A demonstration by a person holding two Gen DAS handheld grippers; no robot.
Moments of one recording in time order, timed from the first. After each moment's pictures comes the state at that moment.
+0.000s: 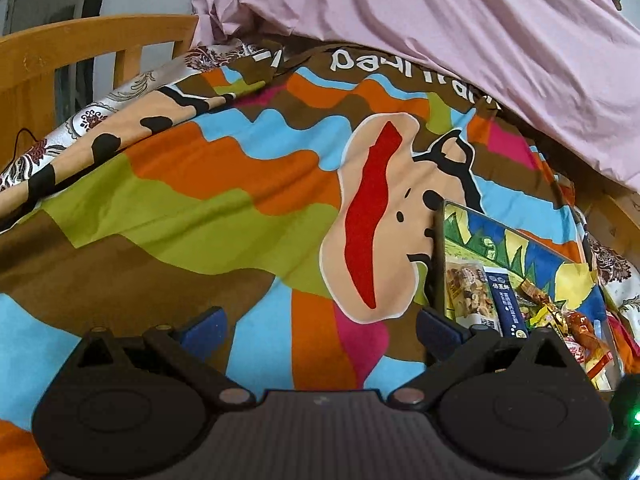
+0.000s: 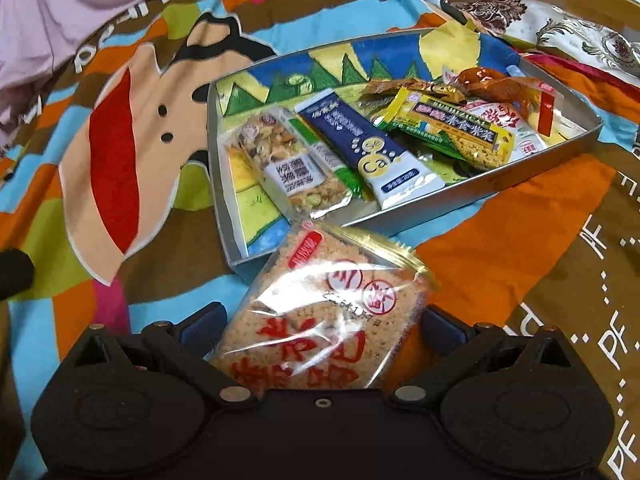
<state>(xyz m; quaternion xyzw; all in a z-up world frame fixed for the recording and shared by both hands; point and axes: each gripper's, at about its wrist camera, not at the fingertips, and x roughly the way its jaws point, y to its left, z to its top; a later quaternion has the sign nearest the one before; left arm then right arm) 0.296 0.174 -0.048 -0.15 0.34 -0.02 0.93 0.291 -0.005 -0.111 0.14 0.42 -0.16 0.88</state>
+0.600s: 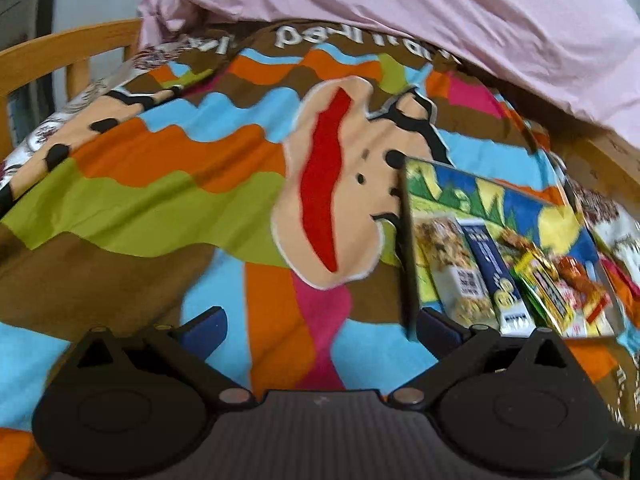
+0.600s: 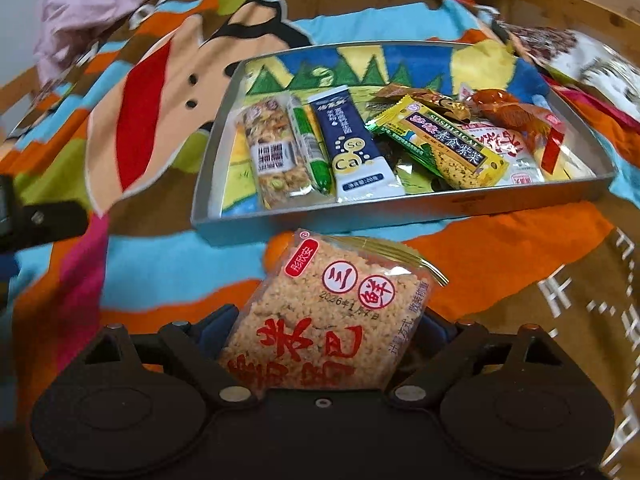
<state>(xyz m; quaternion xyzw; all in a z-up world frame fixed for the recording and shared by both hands) 0.292 0.135 -0.058 -0.08 0.37 -0.07 0.92 0.255 -0.067 -0.098 0.05 0.44 -0.03 0.89</state>
